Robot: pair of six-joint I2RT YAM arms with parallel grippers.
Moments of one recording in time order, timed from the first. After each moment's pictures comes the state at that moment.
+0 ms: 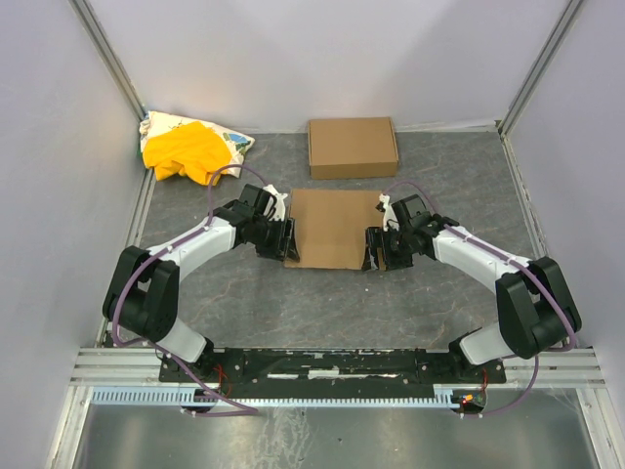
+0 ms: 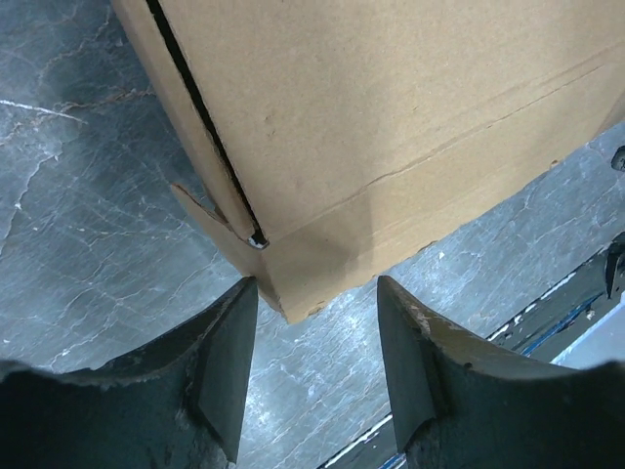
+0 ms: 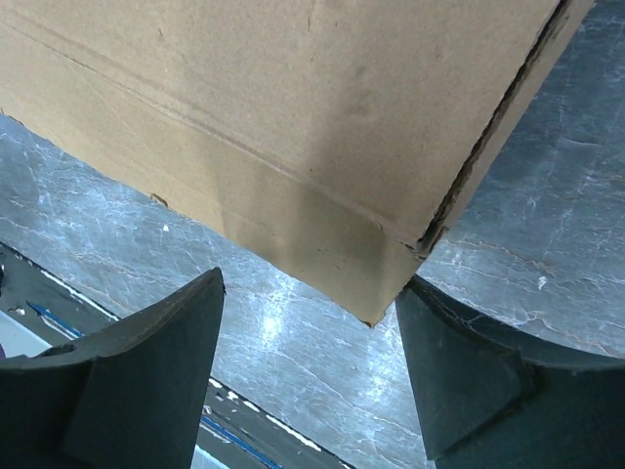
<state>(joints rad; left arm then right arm) -0.43 1.55 0.95 -0.47 0.39 -0.26 0.44 1.46 0.84 -0.47 -0.33 0.32</state>
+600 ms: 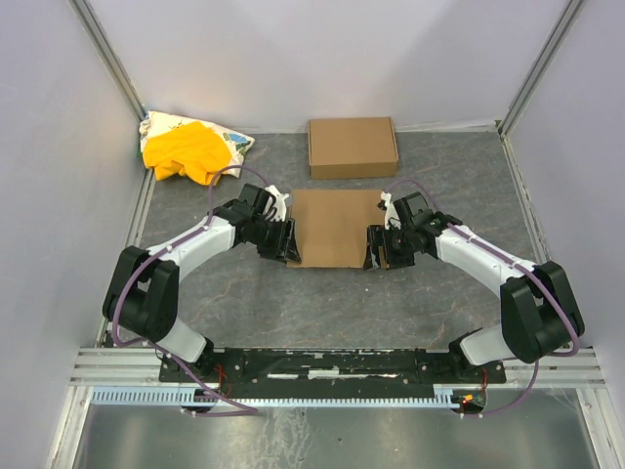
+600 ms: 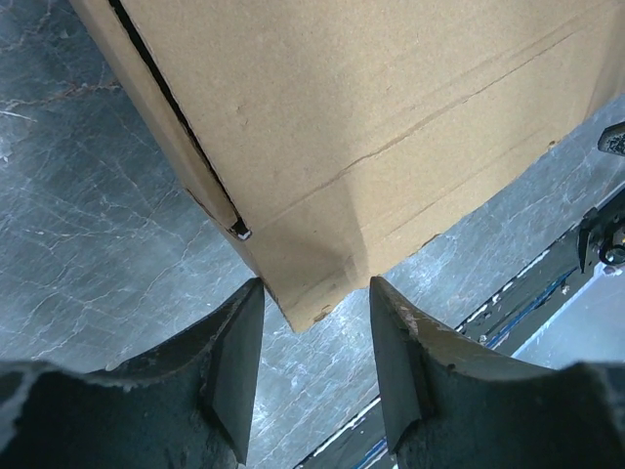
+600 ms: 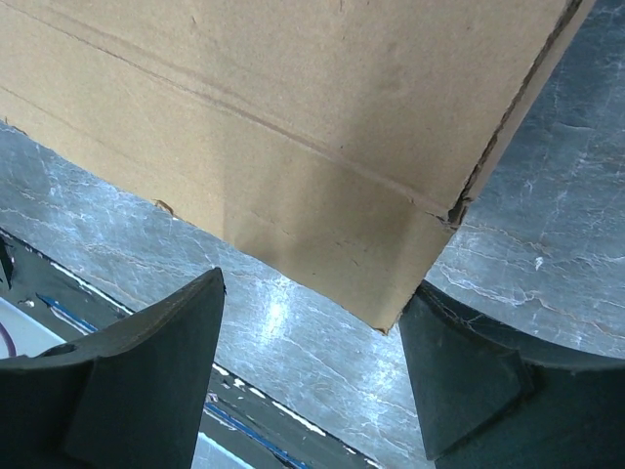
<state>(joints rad) -0.43 1.55 0.96 -0.48 0.47 -0.26 0.44 1.43 0.87 -0.52 -0.34 0.32</state>
